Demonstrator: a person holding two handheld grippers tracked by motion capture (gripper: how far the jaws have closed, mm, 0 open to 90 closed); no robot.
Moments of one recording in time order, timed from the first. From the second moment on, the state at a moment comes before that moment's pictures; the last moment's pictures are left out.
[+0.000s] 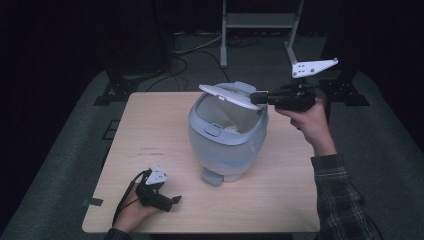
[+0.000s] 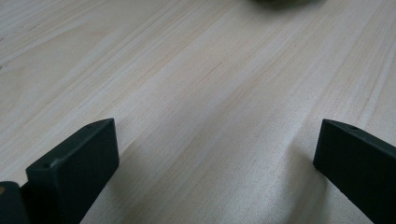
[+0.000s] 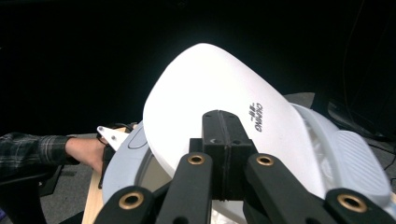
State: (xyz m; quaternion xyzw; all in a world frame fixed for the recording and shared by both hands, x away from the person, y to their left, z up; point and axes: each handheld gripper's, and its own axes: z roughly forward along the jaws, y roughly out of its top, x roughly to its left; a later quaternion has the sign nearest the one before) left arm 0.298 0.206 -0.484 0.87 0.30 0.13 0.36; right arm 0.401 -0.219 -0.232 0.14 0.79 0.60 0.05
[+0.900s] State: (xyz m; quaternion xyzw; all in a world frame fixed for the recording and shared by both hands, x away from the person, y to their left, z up) left arm 0.298 0.206 -0.484 0.87 0.30 0.13 0.36; right arm 0.397 -0.170 -0.241 0.11 0.82 0.56 0.03
